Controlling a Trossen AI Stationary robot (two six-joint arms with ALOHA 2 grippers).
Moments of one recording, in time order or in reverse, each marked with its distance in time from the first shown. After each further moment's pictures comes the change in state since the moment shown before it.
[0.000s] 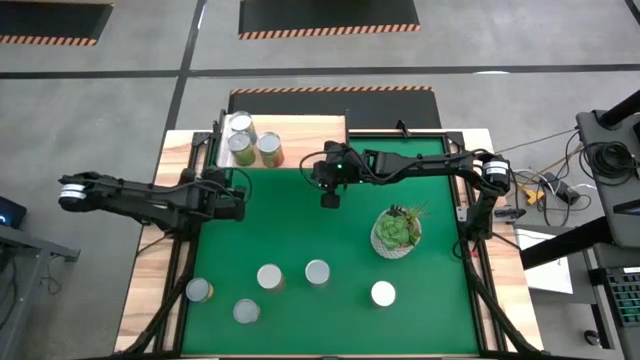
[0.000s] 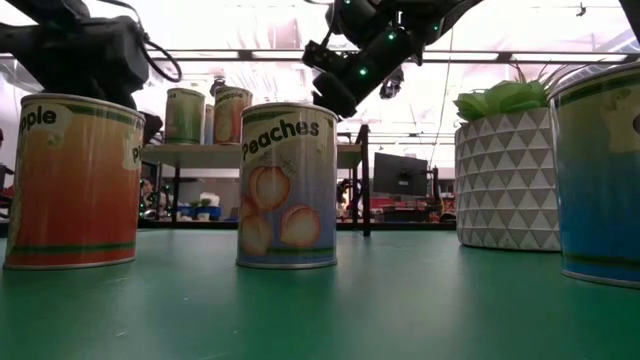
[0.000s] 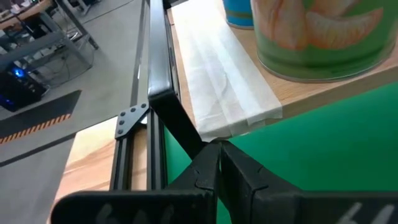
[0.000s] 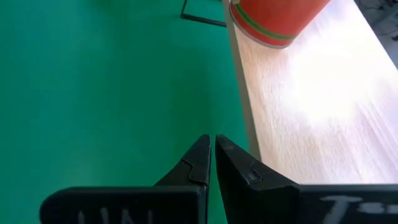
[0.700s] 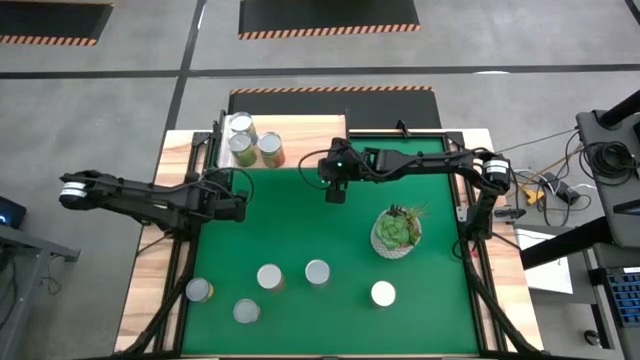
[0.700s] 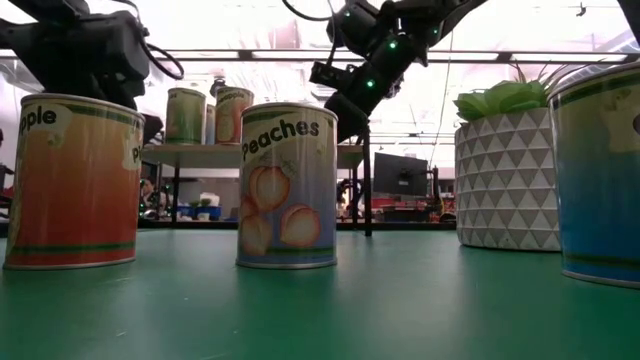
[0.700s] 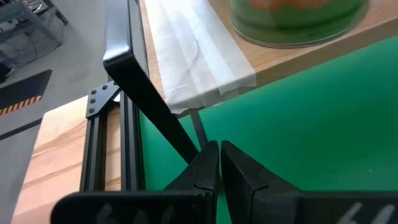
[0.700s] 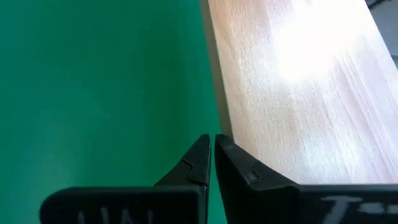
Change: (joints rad) left arm -0.038 0.000 0.010 0.009 0.131 -0.016; right arm -0.038 0.000 -0.003 -0.107 0.127 -0.027
